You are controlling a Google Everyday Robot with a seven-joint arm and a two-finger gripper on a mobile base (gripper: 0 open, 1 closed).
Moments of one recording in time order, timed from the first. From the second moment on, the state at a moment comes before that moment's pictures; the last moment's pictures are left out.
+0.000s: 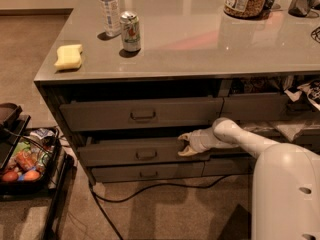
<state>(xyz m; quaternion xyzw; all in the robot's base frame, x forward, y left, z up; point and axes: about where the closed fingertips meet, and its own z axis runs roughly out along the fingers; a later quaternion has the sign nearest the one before) 0.710 -0.118 0.400 -0.72 0.59 0.08 0.35</state>
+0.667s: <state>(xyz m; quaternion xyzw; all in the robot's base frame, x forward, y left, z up) 0.699 -0.118 0.399 -0.72 0.60 0.09 0.34</state>
